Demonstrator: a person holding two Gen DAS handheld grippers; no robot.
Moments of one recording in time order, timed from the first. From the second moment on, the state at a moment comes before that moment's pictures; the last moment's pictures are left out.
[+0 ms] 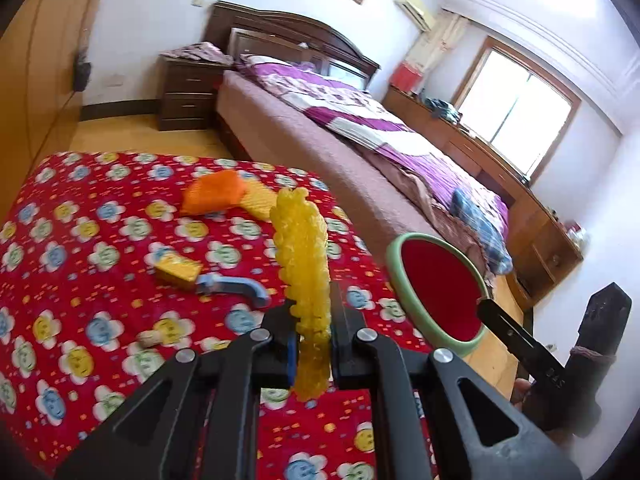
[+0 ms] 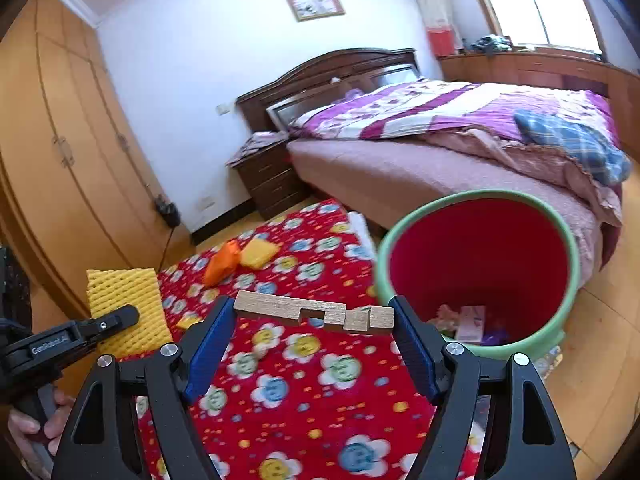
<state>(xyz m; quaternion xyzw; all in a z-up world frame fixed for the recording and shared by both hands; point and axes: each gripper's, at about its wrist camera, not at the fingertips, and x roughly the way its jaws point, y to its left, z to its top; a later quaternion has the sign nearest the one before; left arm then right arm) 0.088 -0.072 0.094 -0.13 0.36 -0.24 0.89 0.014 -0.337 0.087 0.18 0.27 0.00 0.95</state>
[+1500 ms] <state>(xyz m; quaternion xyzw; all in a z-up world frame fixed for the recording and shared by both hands) 0.142 -0.281 0.056 -0.02 0.41 -0.35 0.84 0.027 -0.469 0.022 0.24 0.29 -0.10 0.92</state>
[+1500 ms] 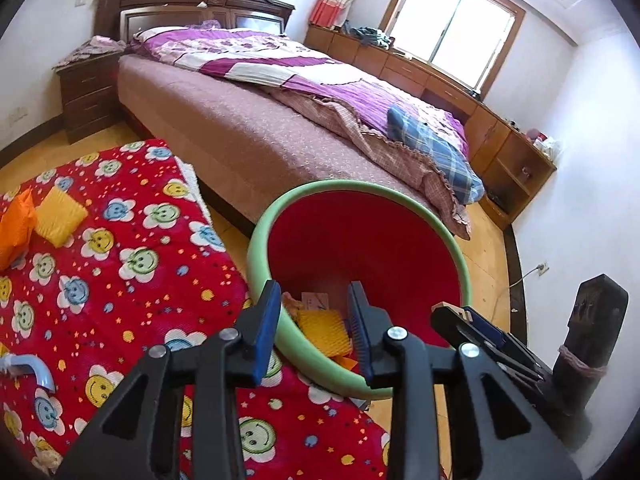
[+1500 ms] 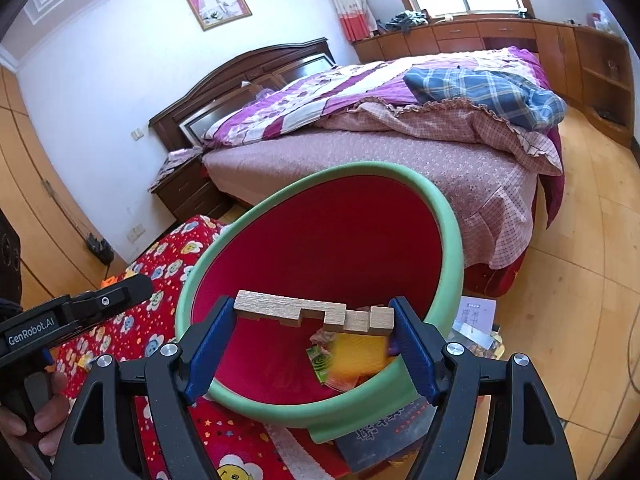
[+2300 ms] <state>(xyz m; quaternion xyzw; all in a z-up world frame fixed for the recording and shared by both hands) 0.134 -0.214 0.067 -0.05 0.40 -0.29 0.87 0.019 -0.436 0.045 0.21 0.27 -0.10 0.93</state>
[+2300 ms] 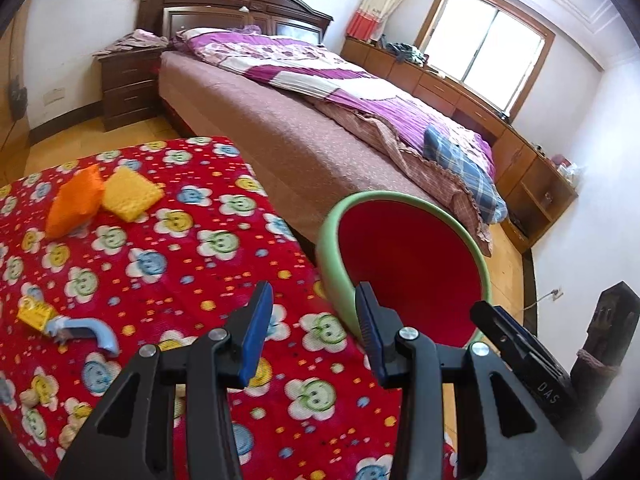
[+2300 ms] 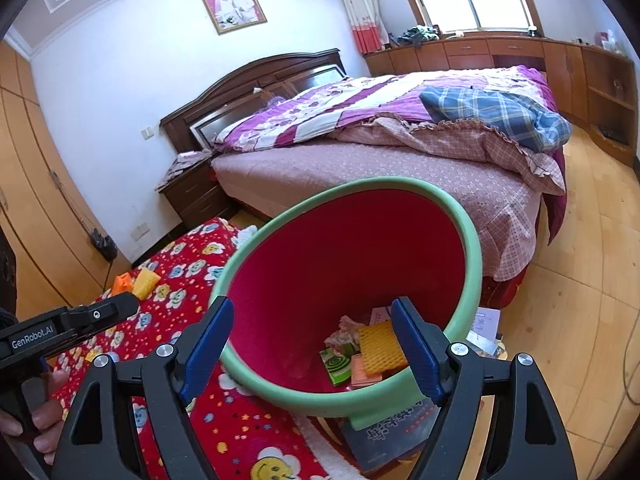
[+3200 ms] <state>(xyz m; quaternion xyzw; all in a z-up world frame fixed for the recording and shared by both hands) 0.109 -0.083 0.068 -0.06 0.40 -0.16 0.90 0.026 -0.335 0.063 0.17 0.30 -0.02 0.94</state>
